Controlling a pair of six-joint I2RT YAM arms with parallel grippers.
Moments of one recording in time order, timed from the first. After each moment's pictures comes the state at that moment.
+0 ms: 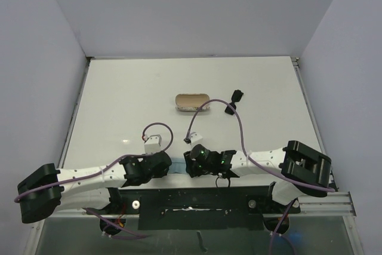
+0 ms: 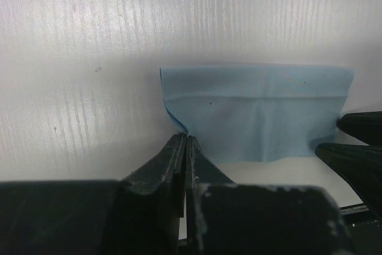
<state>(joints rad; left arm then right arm) -1.13 1.07 0.41 -0.41 -0.48 -1.07 1.17 1.51 0.65 0.00 0.14 0.61</state>
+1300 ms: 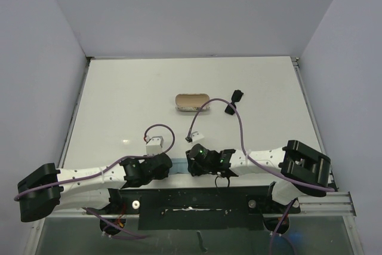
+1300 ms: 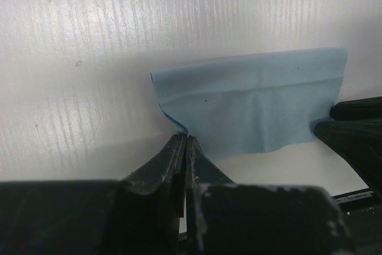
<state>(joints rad) -1.16 1.06 0.40 -0.38 -0.47 -1.07 1.17 1.50 0.67 -0.08 0.17 0.67</state>
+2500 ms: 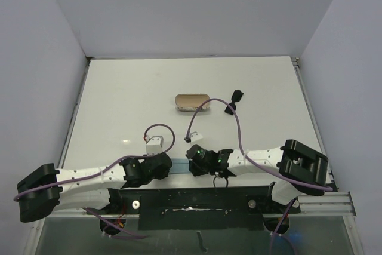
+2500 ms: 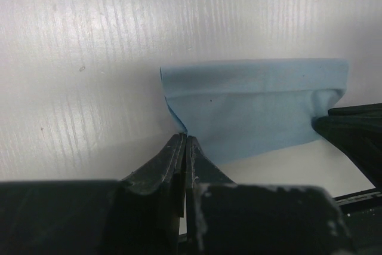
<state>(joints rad) -1.16 1.06 0.40 -0.38 -0.49 -1.06 1.18 1.53 0.70 -0.11 0.20 0.68</state>
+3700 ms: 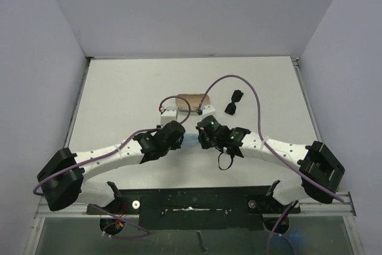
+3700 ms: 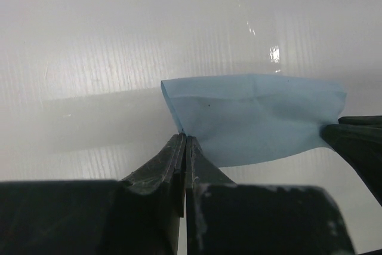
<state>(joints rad) -0.98 1.31 0.75 -0.32 -0.51 -0.76 0.94 1.40 0.83 -0.27 0.24 0.47</state>
